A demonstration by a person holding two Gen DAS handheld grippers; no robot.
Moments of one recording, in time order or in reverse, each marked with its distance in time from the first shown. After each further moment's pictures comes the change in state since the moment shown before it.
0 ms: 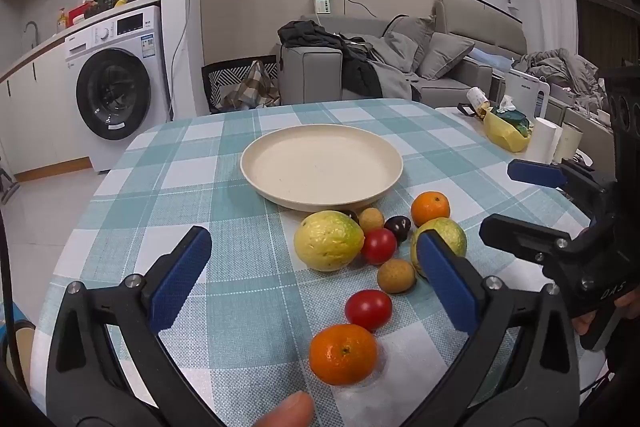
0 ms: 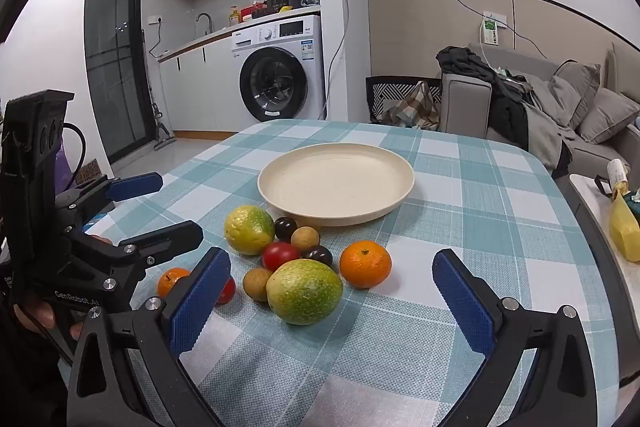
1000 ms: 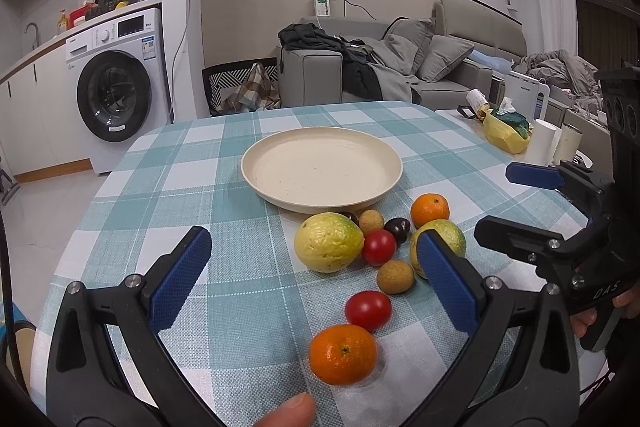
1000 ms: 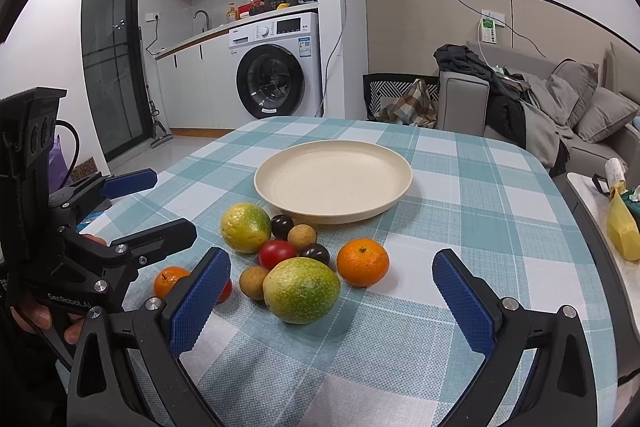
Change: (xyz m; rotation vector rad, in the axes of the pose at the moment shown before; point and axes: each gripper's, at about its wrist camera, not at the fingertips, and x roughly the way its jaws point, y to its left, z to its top) left arm -0.004 -0.002 0.002 0.004 -0.008 0.013; right arm 0.002 -0.001 -0.002 -0.002 0.010 -0.011
